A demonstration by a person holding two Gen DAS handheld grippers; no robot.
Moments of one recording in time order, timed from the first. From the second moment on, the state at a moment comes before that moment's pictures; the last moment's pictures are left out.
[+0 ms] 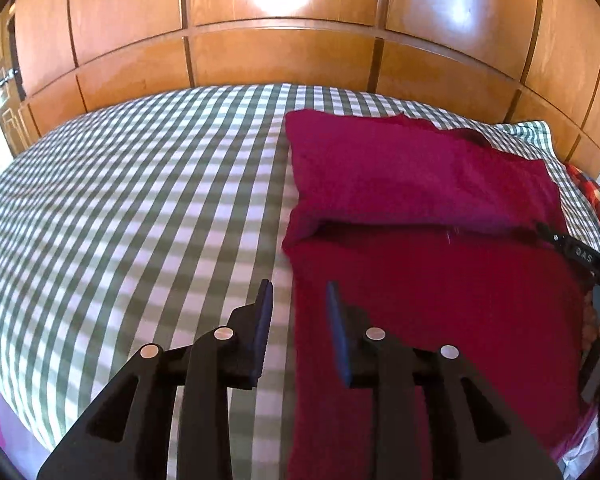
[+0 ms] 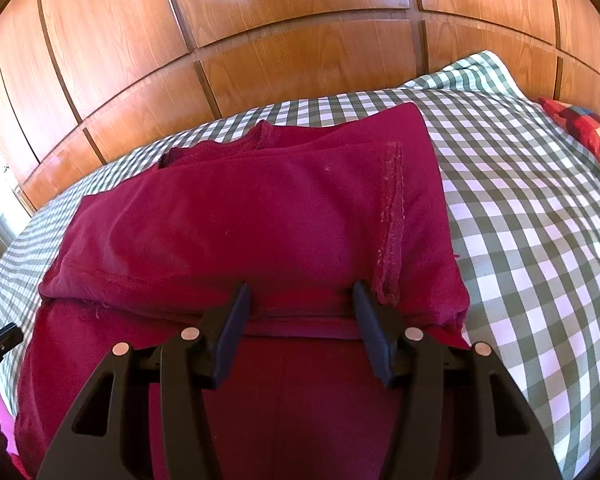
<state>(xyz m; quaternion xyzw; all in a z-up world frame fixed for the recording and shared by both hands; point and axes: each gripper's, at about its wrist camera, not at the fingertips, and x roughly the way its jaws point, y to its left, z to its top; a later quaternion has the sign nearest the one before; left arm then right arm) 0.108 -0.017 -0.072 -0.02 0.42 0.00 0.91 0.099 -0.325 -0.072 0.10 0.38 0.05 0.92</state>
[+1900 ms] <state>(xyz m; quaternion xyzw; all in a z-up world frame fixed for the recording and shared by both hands) 0.081 0.051 -0.036 -0.32 0.41 -0.28 0.81 0.020 -0.379 0.003 0.28 0.42 0.19 0.85</state>
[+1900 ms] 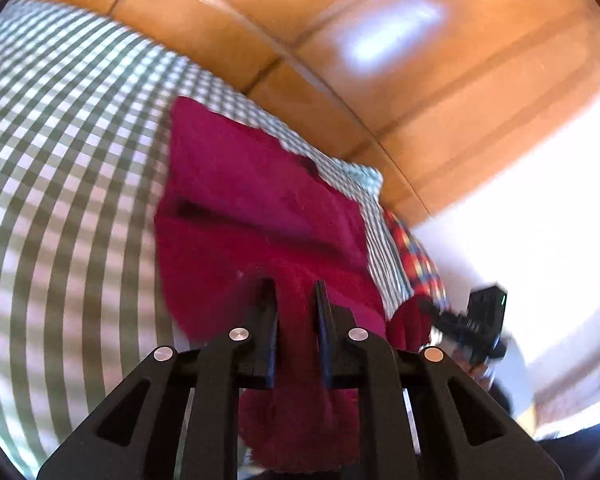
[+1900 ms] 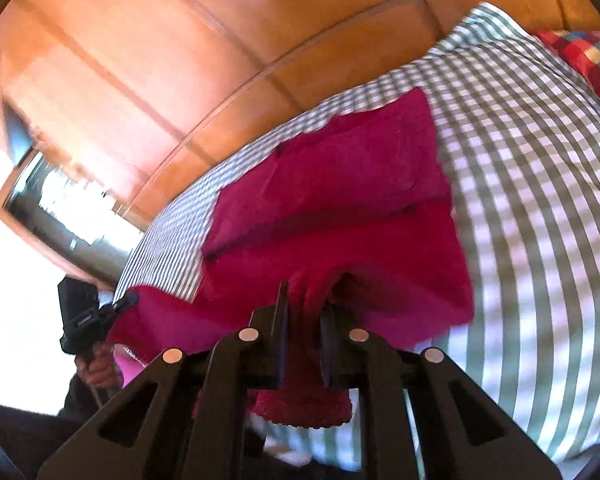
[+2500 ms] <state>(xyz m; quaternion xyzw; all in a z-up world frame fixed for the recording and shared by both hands) 0.090 0.078 -0.064 -0.19 0.42 -0.16 0.87 -0.006 -0.434 -0.042 0.30 0.43 0.09 0.85</state>
